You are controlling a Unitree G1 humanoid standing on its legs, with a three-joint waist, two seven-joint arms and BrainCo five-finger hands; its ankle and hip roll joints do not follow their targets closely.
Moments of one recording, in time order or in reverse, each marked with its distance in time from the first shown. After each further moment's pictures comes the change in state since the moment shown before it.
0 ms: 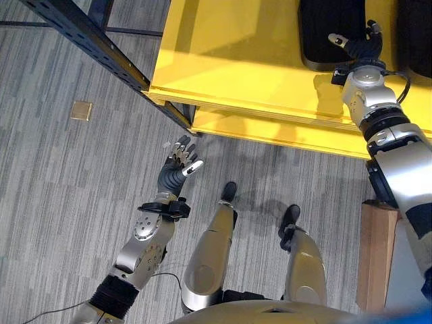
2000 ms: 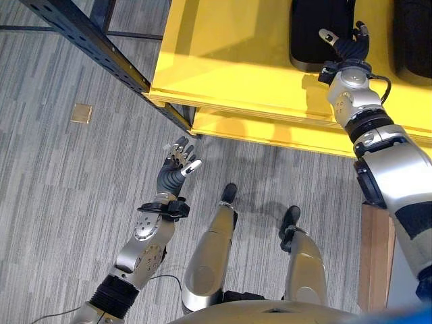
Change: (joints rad) left arm 0.000 0.000 -0.002 0.008 -0.021 0.000 0.021; right arm 0.000 0.090 -0.057 -0.001 0.079 -0.053 -0.024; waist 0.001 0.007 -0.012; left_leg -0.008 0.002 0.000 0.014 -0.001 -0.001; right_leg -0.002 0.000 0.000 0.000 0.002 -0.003
